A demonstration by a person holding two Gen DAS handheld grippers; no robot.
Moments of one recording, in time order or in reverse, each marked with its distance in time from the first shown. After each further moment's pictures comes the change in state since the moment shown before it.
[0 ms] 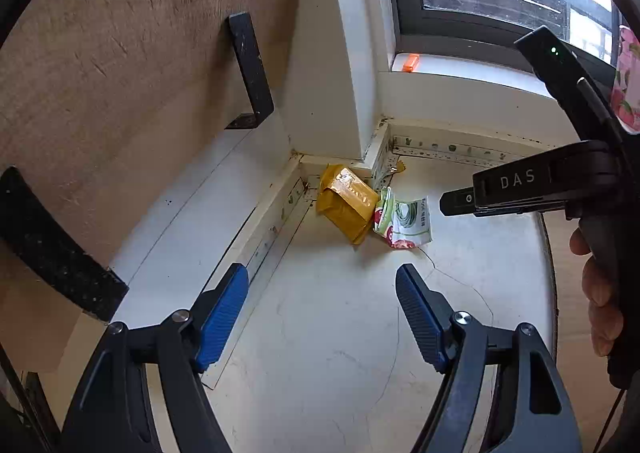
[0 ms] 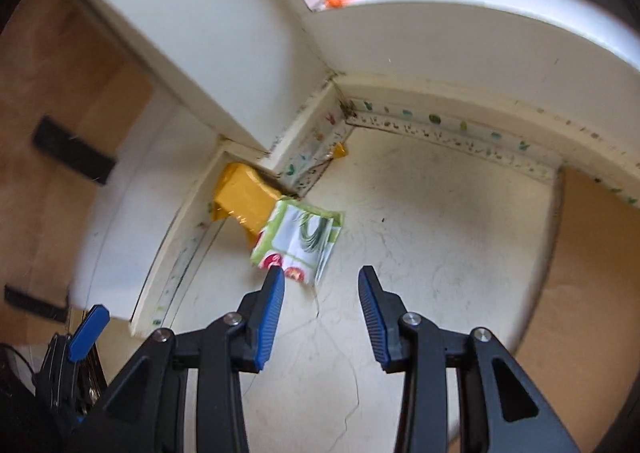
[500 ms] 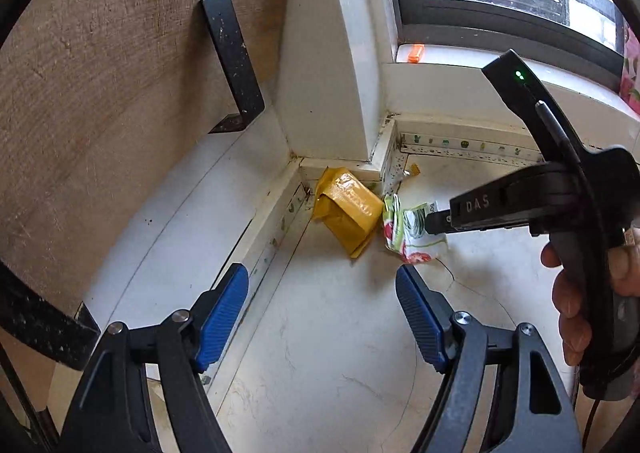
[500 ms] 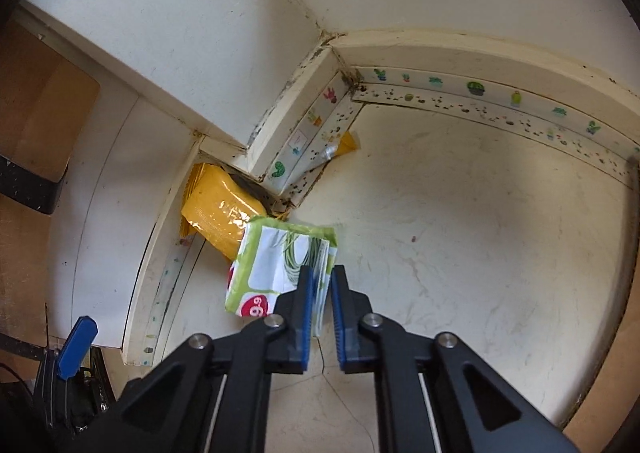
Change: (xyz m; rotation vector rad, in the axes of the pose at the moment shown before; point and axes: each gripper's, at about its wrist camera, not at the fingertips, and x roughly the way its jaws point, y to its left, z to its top) left arm 0.026 -0.005 0.007 0.040 -0.003 0.012; right arm 0.051 -0.005 0.010 0.035 0.037 0.057
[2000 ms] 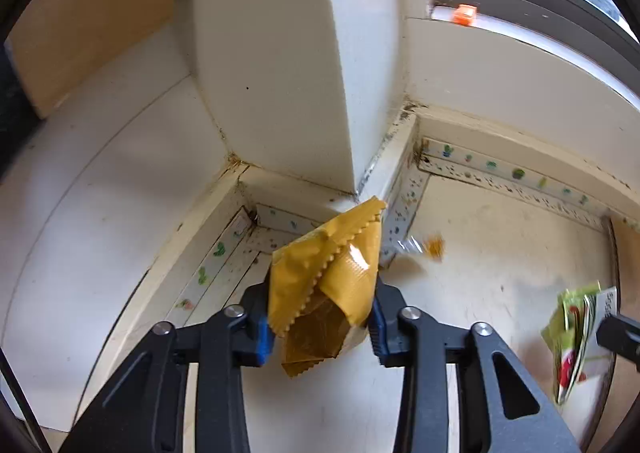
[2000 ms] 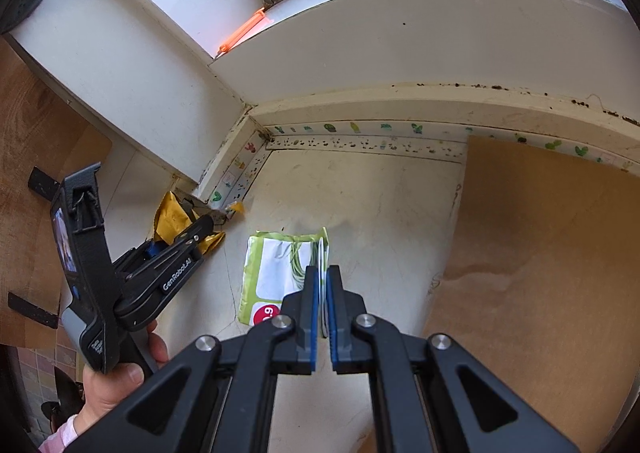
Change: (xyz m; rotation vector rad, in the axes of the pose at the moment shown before) left arm 0.122 -0.037 0.048 -0.118 0.110 0.018; right arm -0.088 -0.058 -0.035 0.063 -0.179 -0.023
